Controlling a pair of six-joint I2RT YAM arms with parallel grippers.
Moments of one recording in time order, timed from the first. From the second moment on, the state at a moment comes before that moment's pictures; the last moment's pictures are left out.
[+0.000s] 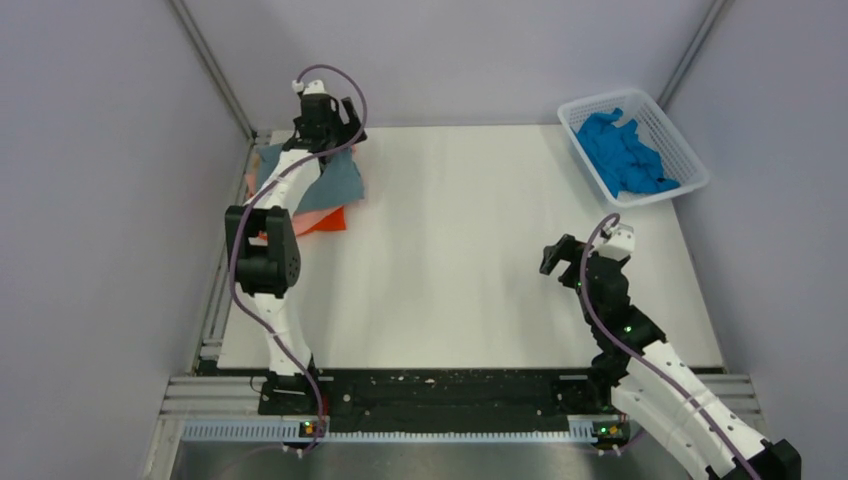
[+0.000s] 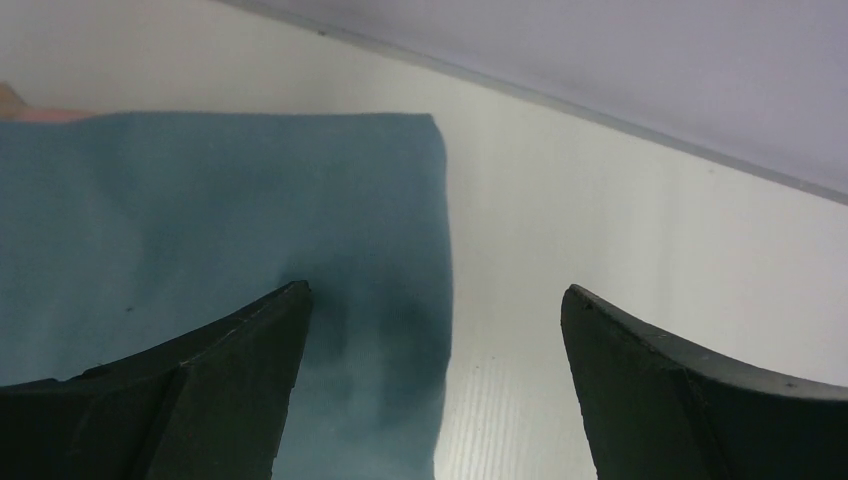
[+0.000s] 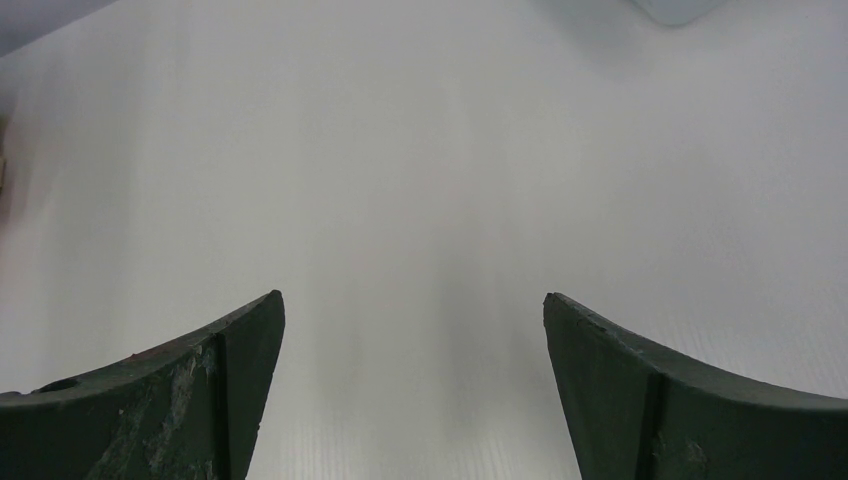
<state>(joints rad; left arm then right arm) -0.10 1.96 1.71 -0.19 -0.09 -0.38 0.45 0.57 0.35 -0.13 0.46 0.51</state>
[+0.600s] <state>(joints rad) -0.11 1.98 1.67 -0.24 -0.13 -0.43 0.45 0.59 0.35 -0.14 0.46 0.51</state>
